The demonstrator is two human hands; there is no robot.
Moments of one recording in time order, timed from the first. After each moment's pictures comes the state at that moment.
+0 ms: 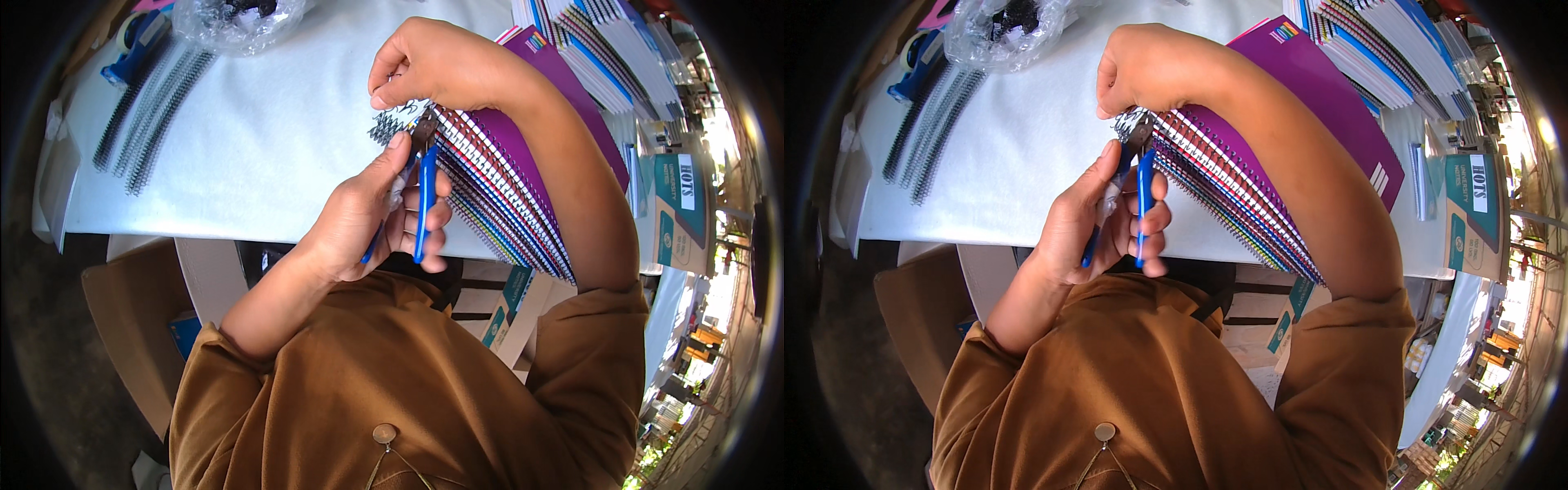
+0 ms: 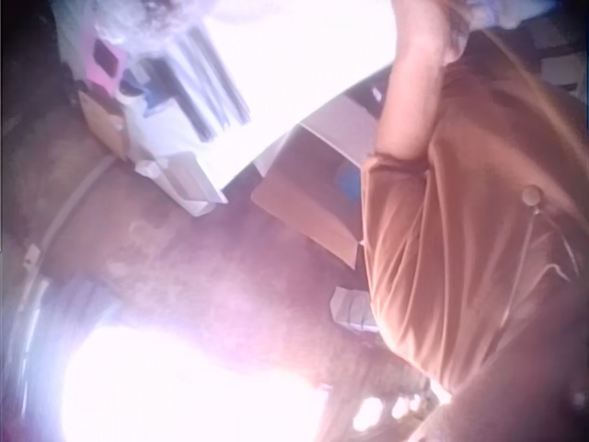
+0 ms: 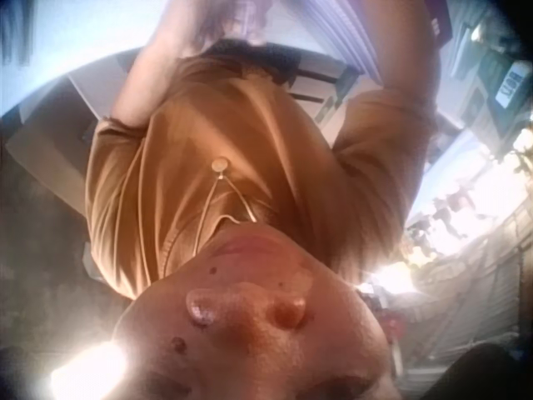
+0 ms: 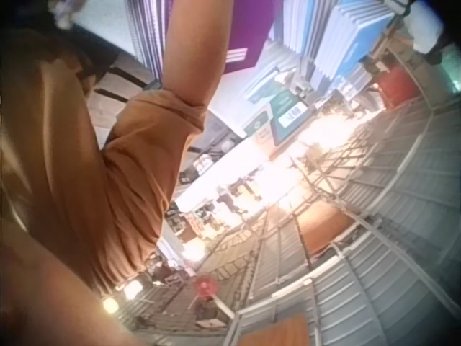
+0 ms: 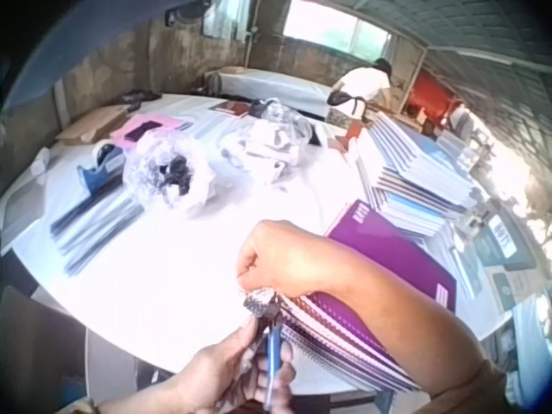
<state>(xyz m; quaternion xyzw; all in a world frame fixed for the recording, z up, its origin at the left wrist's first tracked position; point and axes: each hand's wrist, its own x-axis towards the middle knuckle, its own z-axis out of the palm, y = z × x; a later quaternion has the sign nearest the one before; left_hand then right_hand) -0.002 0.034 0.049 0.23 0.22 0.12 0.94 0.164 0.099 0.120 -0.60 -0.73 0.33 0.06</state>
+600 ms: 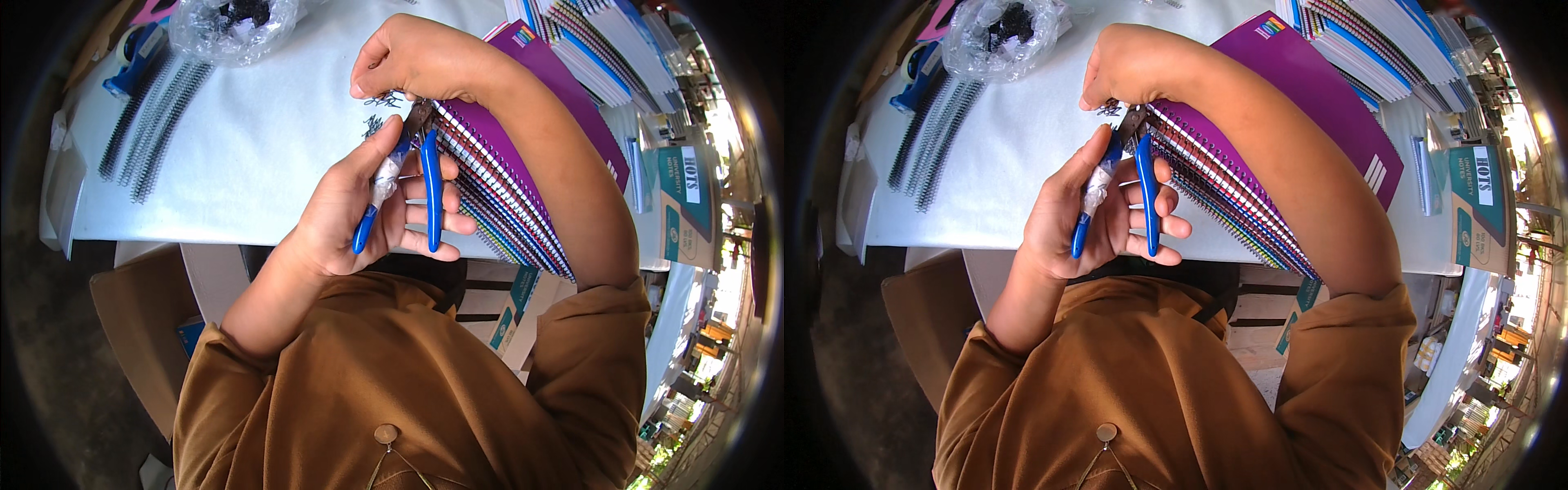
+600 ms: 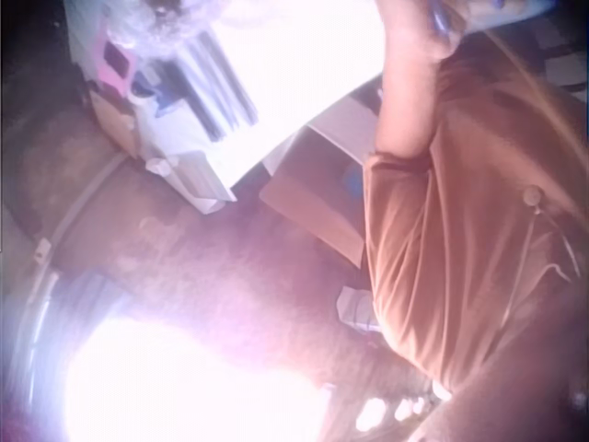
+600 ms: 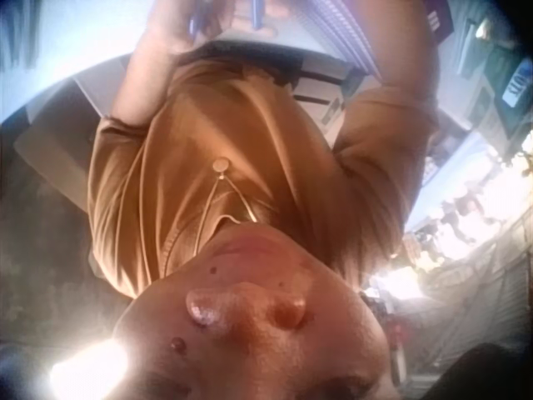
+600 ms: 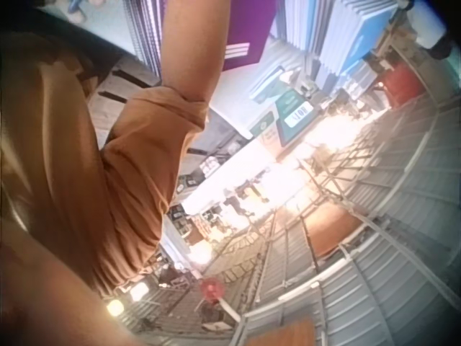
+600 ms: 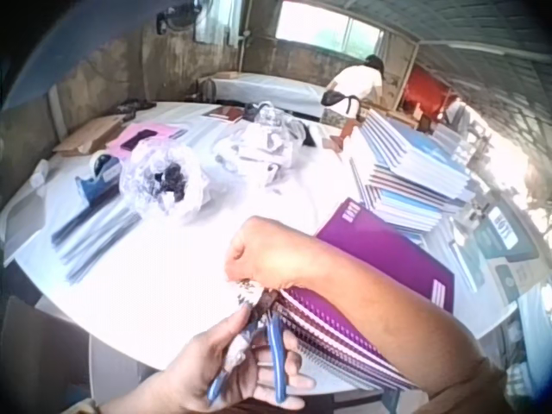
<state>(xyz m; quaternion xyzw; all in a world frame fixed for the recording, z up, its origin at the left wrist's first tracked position) 0.005 0.045 0.059 0.15 0.10 0.09 0.98 0.165 0.100 0.118 -0.61 -0.68 0.37 0.13</state>
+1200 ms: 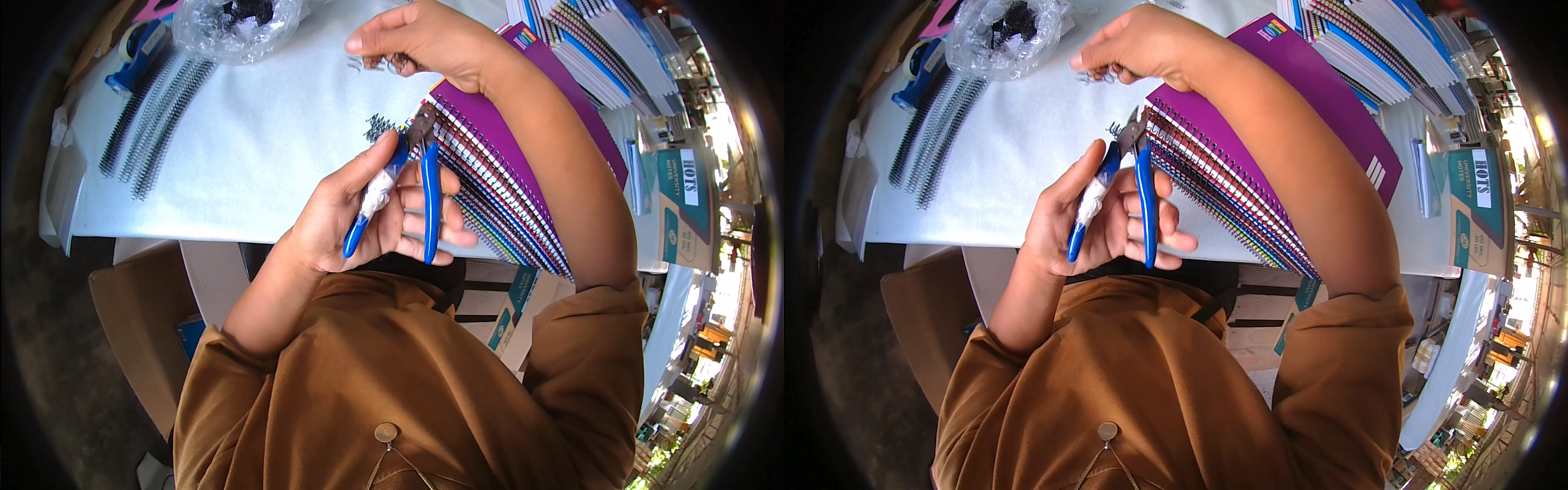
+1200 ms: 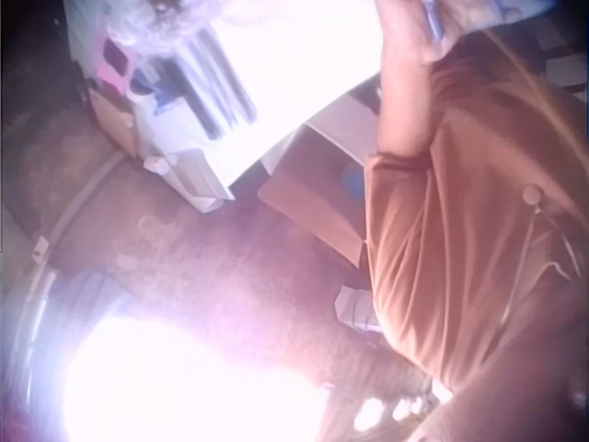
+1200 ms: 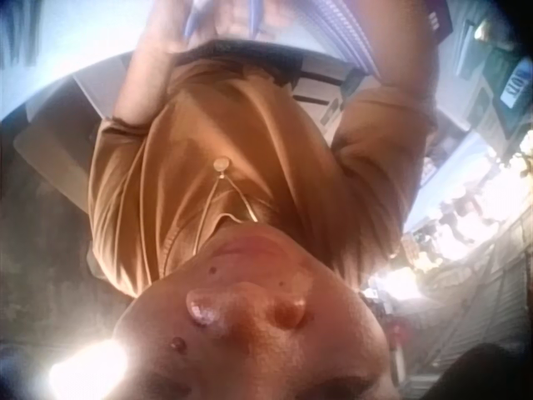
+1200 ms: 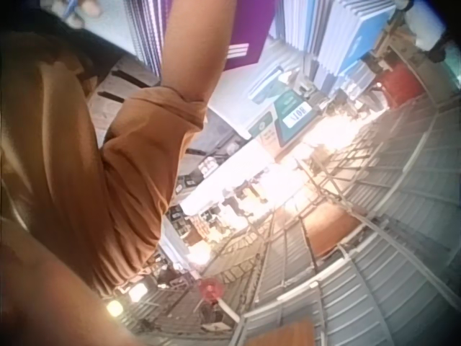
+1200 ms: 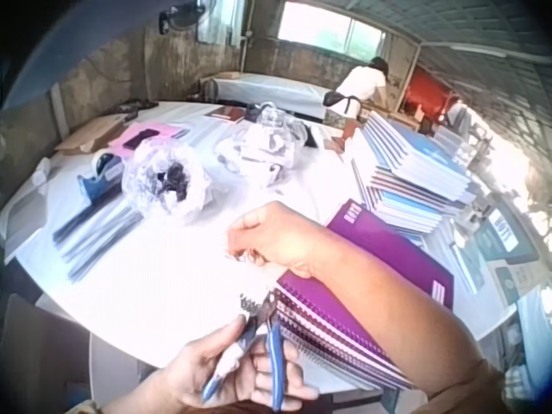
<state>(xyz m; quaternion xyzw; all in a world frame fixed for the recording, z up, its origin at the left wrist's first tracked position) -0.004 0.043 0.040 0.13 0.01 0.08 0.99 0.178 0.126 0.090 -0.58 -0.60 0.47 0.31</state>
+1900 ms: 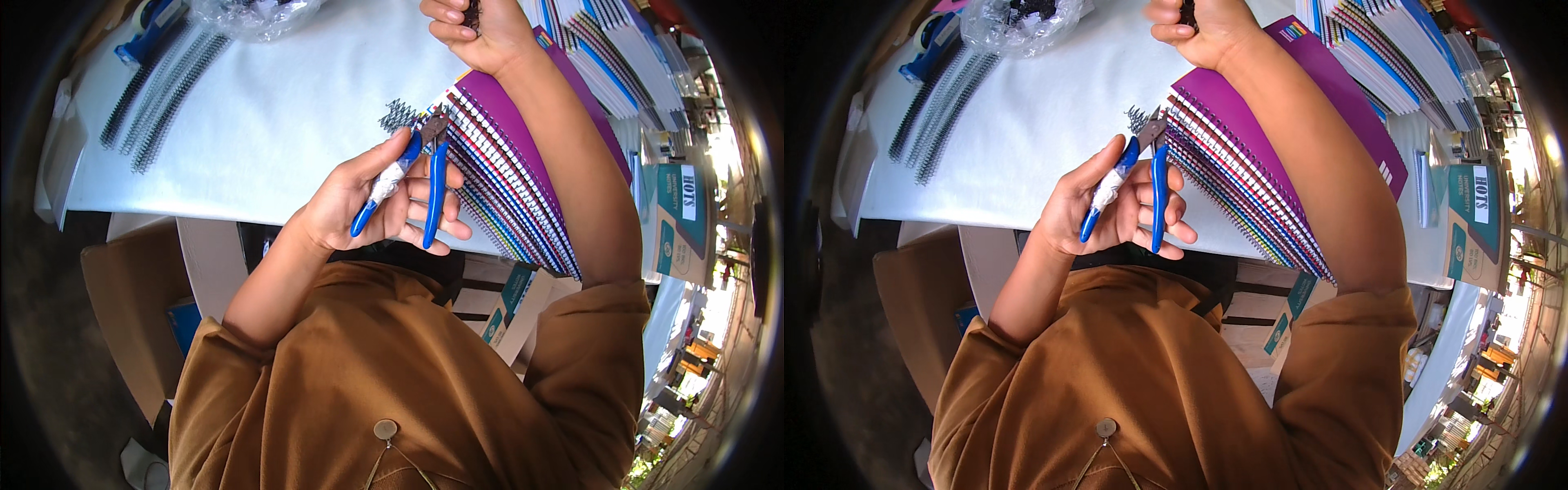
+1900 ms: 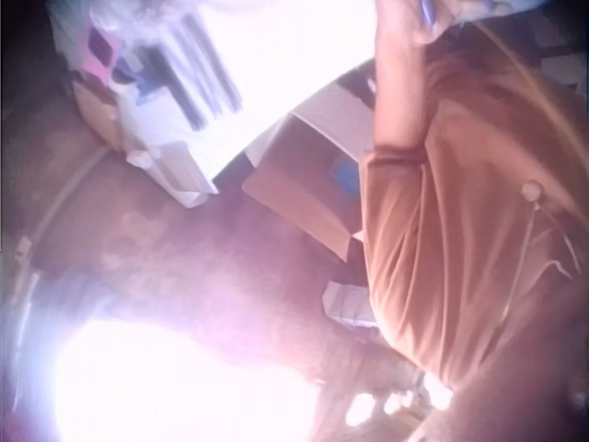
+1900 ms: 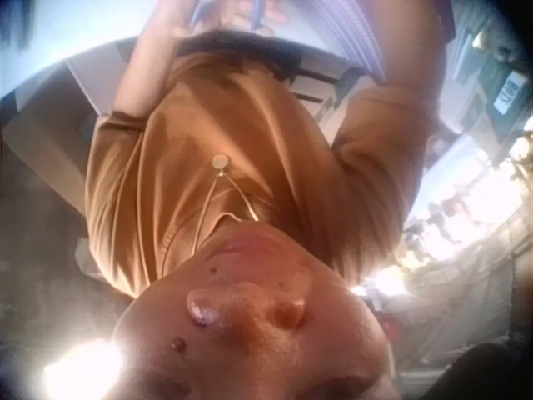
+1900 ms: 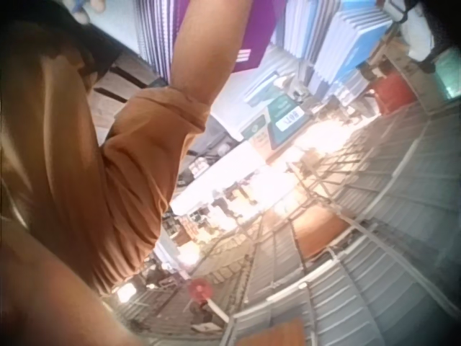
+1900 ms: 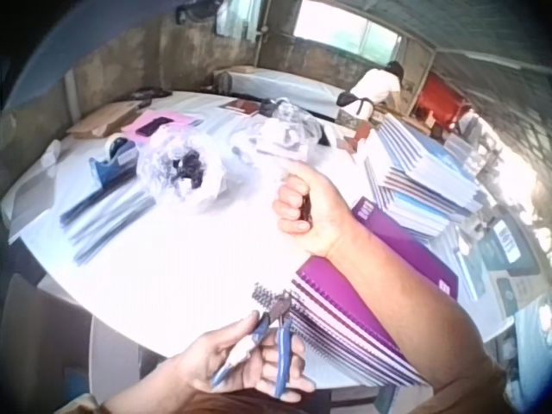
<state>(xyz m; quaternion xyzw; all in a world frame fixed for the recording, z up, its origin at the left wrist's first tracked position) -0.007 0.044 0.020 0.15 -0.01 0.07 0.99 0.194 0.136 0.097 -0.37 -0.27 0.69 0.56</state>
